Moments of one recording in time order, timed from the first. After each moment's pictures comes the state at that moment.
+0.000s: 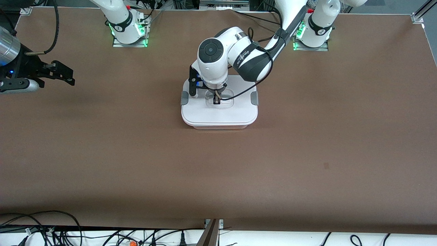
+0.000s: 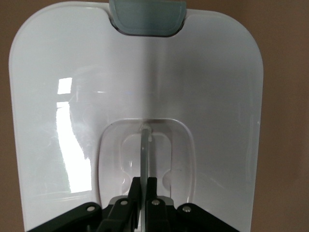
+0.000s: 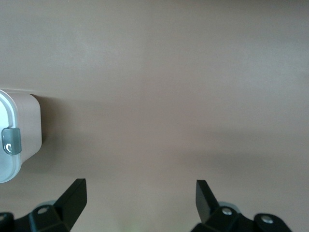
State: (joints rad) left arm -0.73 0.63 -0.12 -1.34 0.02 1.88 0.70; right arm 0.15 0.03 -0.08 -1.56 0.01 1.56 -0.02
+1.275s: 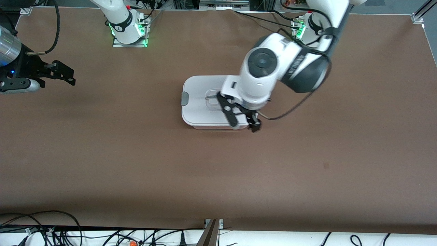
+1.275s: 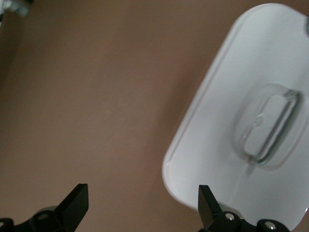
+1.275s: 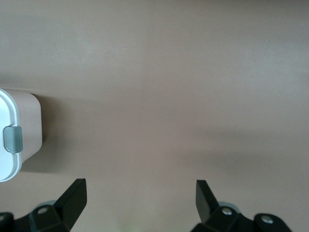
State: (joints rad) left arm -0.48 0.57 -0.09 -1.20 0.03 1.78 0.47; right arm 0.15 0.03 -0.08 -1.56 0.01 1.56 -0.02
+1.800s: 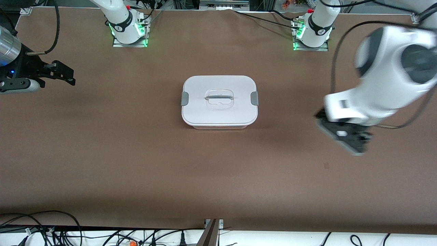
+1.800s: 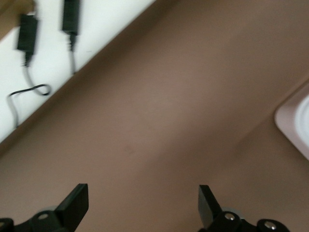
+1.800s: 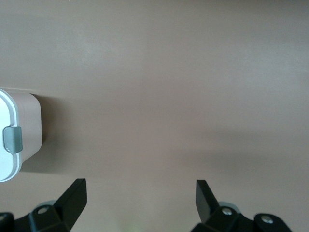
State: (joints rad) left arm -0.20 0.40 0.05 -1.20 0.03 1.73 0.51; right arm 0.15 0.03 -0.08 -1.56 0.01 1.56 -0.01
